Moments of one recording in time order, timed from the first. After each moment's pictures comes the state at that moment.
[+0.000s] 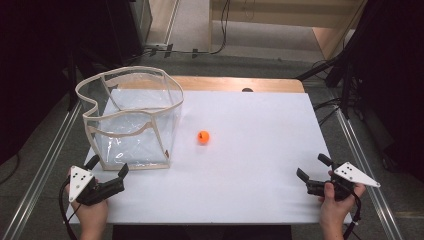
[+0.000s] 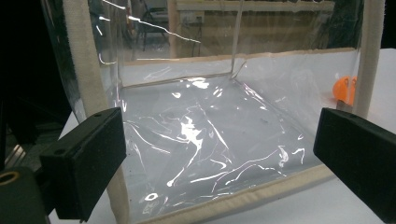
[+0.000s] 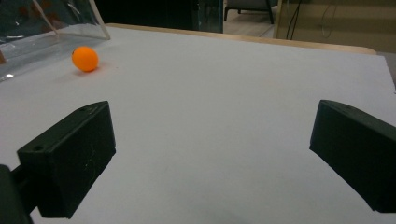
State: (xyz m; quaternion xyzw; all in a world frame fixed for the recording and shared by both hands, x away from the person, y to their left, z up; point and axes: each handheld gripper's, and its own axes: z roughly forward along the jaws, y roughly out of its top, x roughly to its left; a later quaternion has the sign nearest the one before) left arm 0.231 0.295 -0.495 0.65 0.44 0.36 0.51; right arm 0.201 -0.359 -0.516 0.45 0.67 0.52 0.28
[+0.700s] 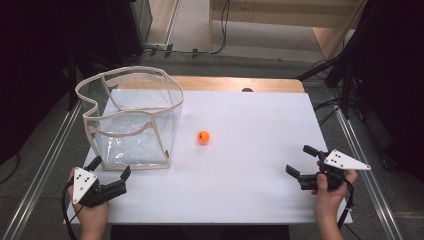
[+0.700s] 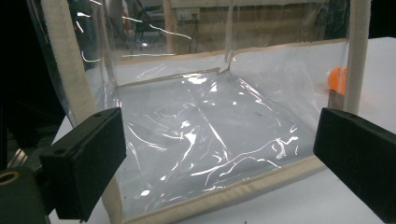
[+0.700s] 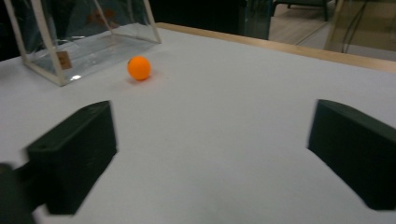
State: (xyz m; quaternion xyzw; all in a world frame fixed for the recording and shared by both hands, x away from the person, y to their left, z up) left arm 0.227 0.291 -0.497 0.66 0.43 0.36 0.50; right arm 0.226 -0.334 -0.484 0.39 0.71 0.55 0.21
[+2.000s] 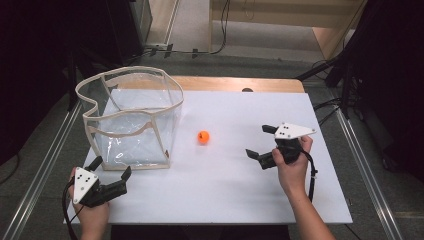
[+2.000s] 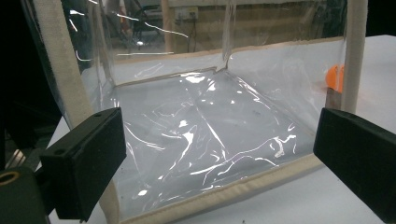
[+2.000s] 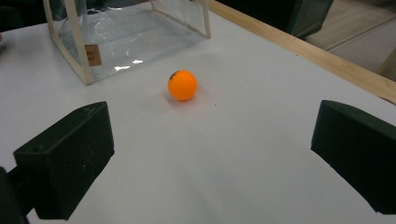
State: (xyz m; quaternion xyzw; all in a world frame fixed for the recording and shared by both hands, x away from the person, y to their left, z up) left arm 0.228 0.290 -0.497 0.66 0.43 0.36 0.50; right arm 0.296 -0.232 -0.442 0.30 0.80 0.49 0.18
